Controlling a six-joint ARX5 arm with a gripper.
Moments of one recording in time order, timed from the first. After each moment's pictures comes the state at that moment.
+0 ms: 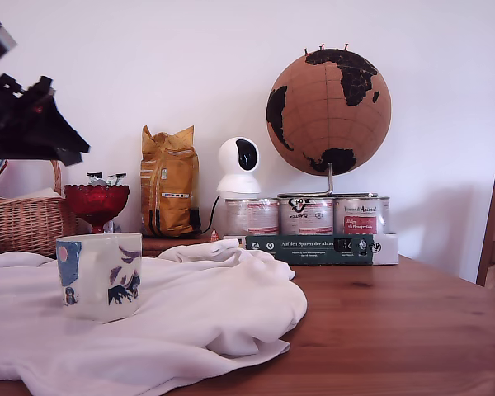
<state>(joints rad) 0.00 1.57 0.94 0.16 0.65 0.03</state>
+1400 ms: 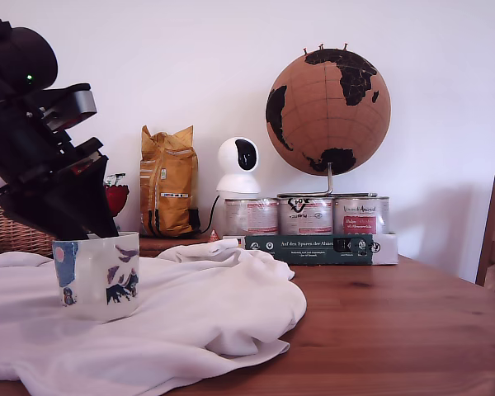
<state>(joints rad) -0.27 1.57 0.95 -0.39 0.36 0.19</state>
